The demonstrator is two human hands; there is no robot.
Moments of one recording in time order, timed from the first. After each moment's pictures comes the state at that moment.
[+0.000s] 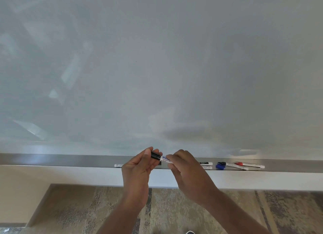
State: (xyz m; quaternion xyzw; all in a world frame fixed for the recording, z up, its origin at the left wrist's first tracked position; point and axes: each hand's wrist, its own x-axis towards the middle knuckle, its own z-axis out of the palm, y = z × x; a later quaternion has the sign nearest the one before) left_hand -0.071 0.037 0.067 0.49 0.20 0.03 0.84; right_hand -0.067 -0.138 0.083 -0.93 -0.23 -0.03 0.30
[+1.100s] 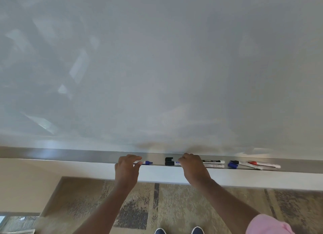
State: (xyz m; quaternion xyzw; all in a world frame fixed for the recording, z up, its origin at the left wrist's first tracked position) left_hand -0.036 0.145 -0.044 0.94 0.14 0.02 0.30; right_hand -0.014 -0.122 -0.030 -0.98 -0.18 0.08 0.08
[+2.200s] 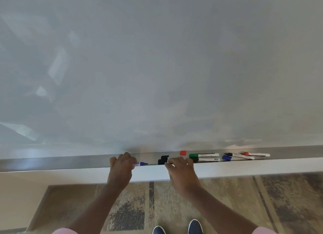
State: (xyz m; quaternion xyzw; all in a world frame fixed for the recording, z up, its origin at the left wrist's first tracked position) left_hand -0.012 0.168 -0.062 1.00 -0.06 -0.04 0.06; right_hand -0.053 -0.089 -0.050 -0.98 -0.17 0.02 0.10
